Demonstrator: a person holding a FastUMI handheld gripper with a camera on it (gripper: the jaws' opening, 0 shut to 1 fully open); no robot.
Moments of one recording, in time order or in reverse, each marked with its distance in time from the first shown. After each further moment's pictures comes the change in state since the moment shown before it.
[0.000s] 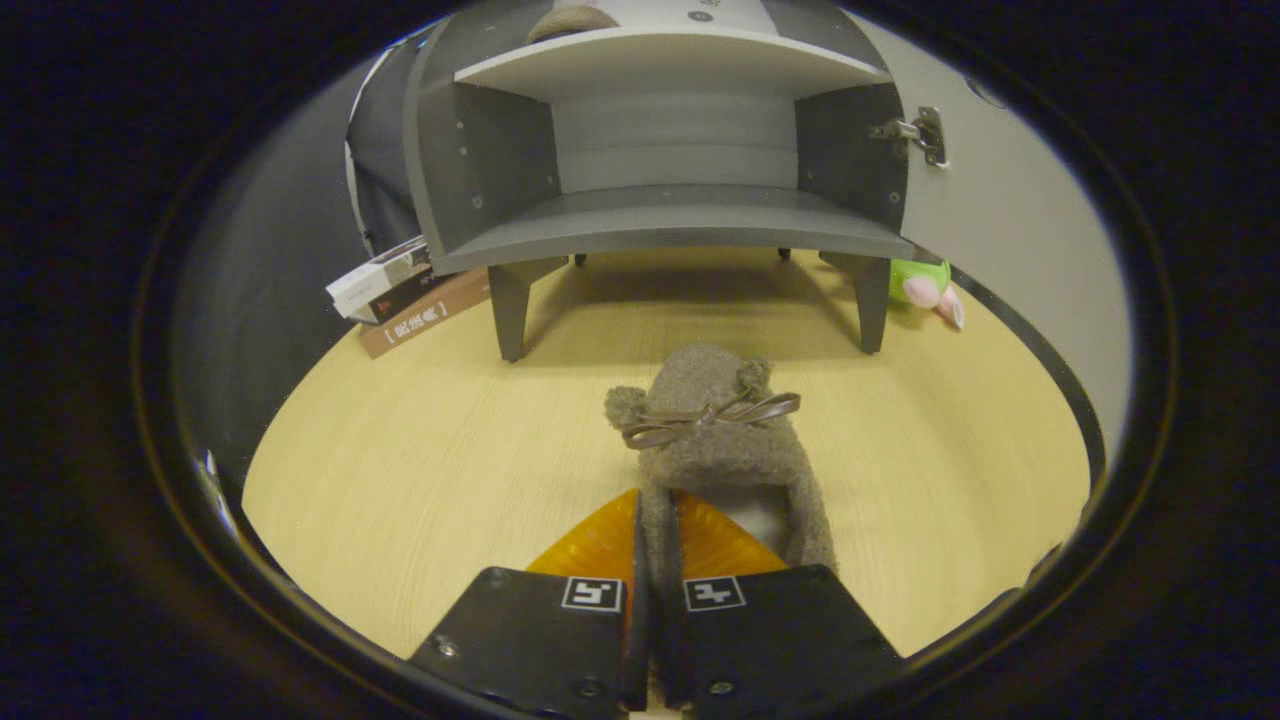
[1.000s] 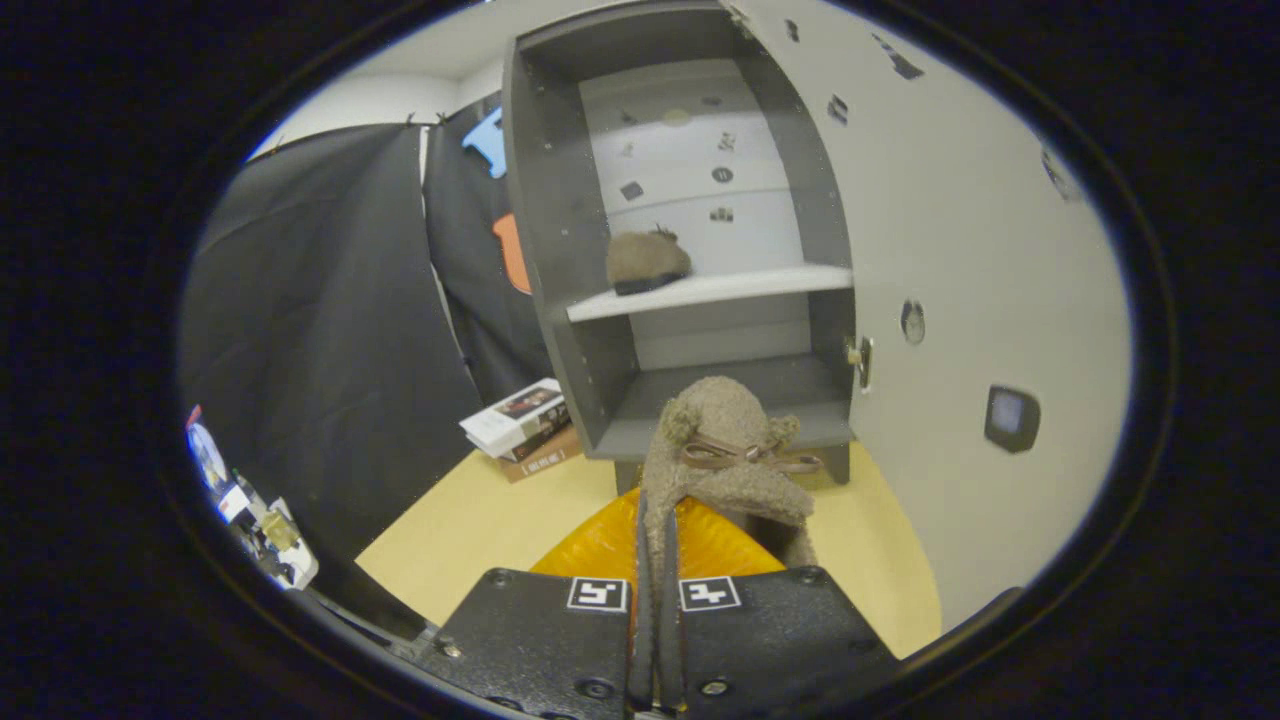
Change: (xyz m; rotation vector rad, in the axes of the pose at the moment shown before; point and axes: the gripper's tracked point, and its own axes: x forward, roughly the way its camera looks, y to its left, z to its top) arm -0.222 0.023 0.132 -0.003 -0.373 0.203
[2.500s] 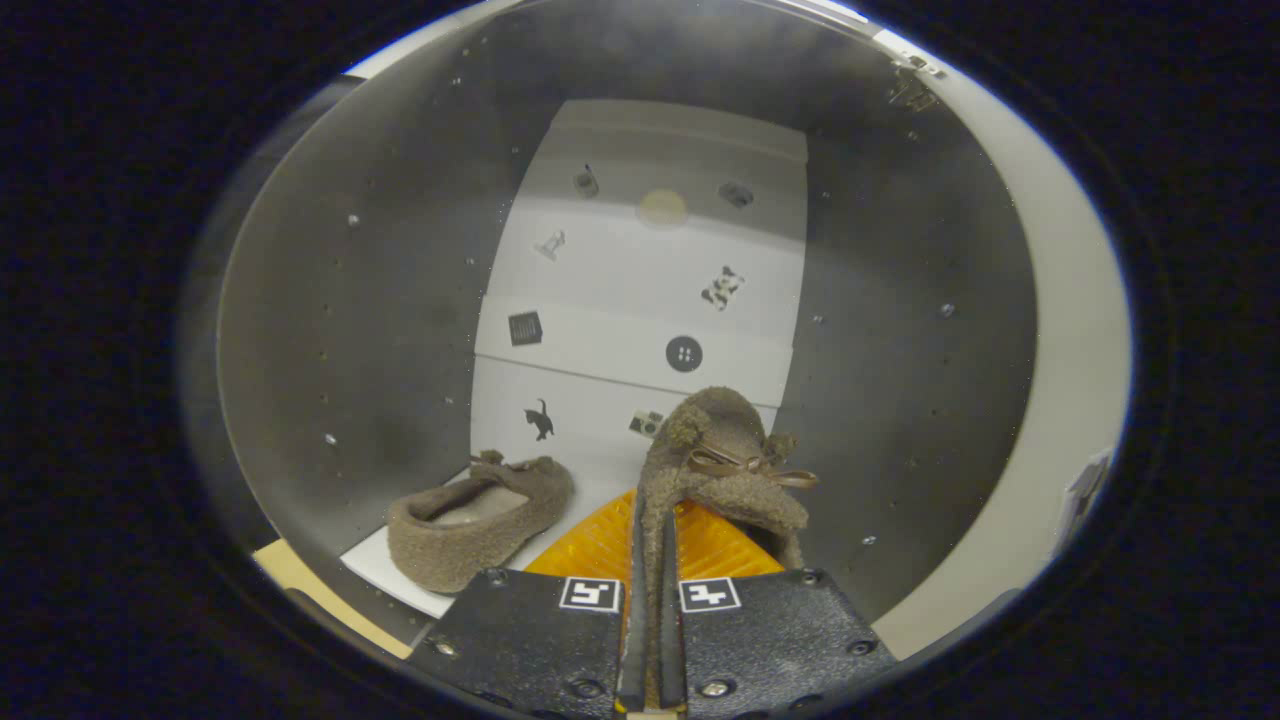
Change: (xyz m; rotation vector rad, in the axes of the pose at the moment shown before) arm 0.230 -0.087 0.271 -0.293 -0.190 -0.283
